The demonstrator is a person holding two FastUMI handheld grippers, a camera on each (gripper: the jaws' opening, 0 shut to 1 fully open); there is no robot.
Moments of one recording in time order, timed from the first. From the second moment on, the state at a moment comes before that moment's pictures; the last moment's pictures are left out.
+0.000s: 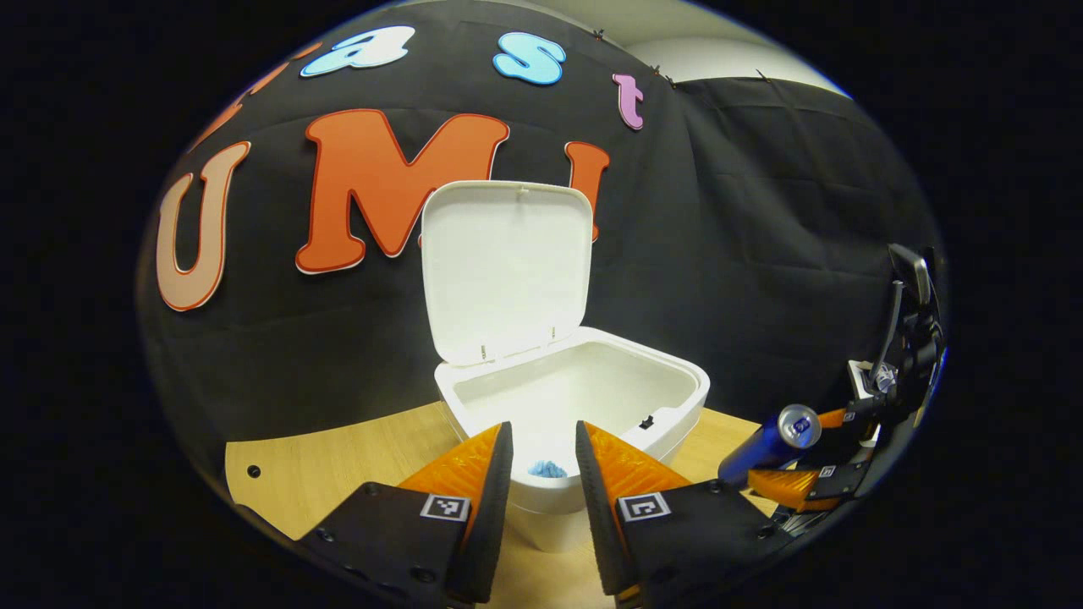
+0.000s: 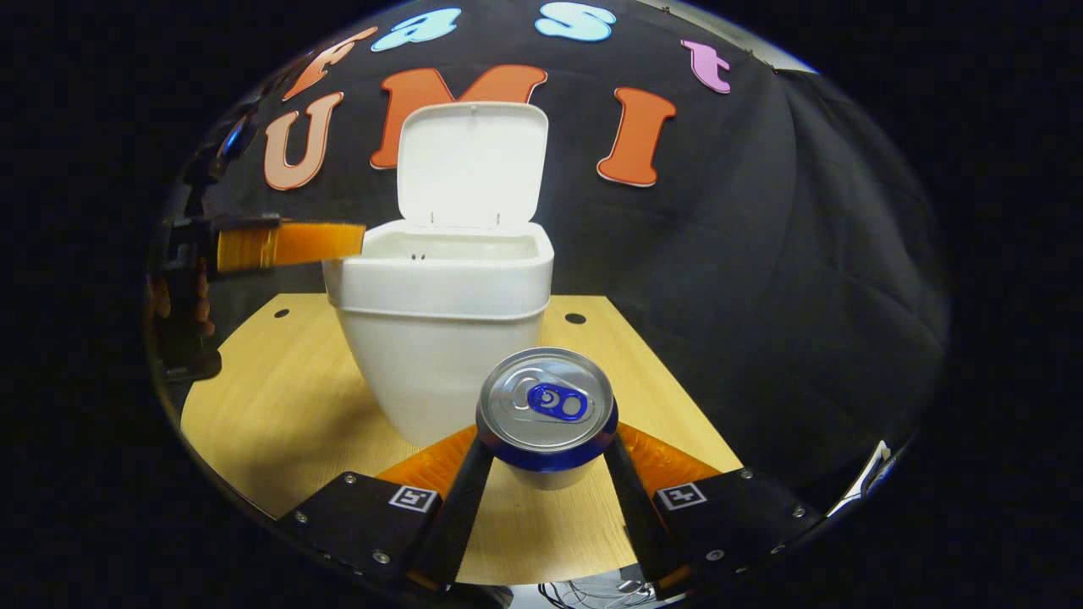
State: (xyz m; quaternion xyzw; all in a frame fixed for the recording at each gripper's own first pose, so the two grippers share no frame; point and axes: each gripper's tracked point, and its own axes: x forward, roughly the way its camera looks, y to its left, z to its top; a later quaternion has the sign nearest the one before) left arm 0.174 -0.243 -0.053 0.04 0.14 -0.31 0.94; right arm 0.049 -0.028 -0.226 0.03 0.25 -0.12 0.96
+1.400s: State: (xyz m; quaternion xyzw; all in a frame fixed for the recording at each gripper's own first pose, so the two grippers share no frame) left arm 0.162 -0.117 -0.047 0.04 0.14 -0.15 0.98; right arm 0.159 -0.022 -0.106 -0.01 0.13 -0.01 0.99
